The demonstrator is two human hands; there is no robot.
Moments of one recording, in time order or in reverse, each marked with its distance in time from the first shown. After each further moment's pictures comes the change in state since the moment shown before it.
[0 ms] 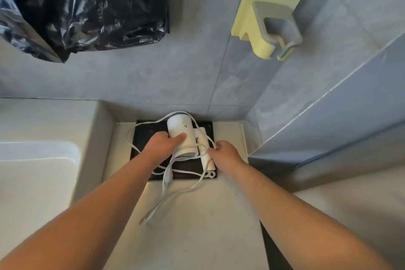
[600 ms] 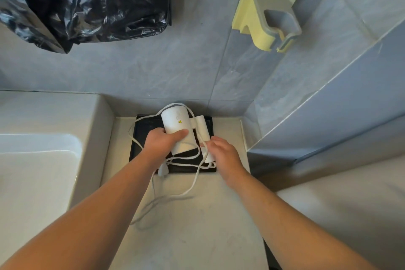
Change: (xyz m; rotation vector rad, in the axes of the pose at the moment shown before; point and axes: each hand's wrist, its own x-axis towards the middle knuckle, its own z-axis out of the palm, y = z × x) left_hand -0.024 -0.003 0.003 -0.424 0.062 -0.043; right_hand -0.050 -0.004 0.002 0.466 0.007 -0.185
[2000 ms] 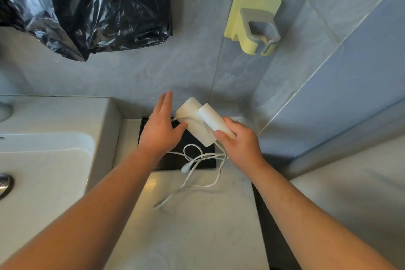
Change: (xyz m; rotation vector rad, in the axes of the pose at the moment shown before) left_hand -0.049 0.037 -0.021 0.566 0.185 0.641; right_hand -0.036 -0.049 -0.041 -0.386 0.169 -0.448
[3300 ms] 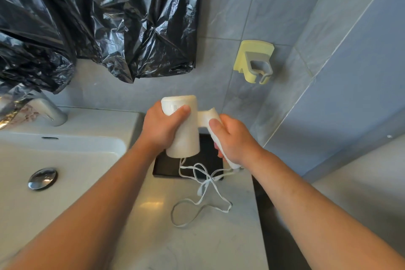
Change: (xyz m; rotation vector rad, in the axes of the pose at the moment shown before) left_hand -0.051 0.061 -0.107 -0.587 0.158 -0.003; right_hand -0.019 -0.123 -0.034 0.093 -0.301 -0.025
